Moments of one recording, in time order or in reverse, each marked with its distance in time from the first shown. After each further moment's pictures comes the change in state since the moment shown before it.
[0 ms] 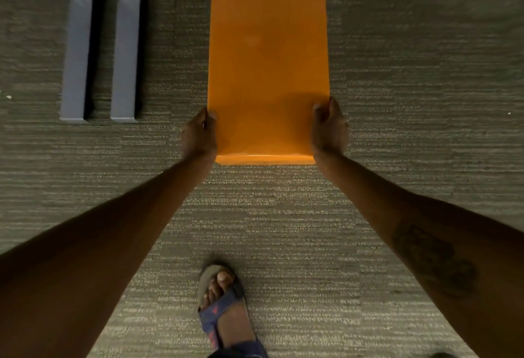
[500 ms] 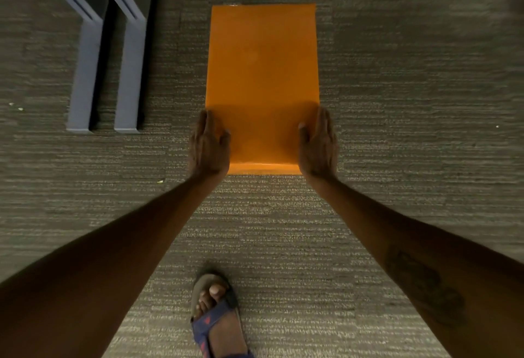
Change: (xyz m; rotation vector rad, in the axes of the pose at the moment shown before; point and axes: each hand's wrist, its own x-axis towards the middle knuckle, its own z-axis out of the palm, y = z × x) left_hand -0.023 0.018 0.006 0.252 -0.050 0.191; right_hand -0.021 0.005 -0.014 -0.098 -0.099 -0.131
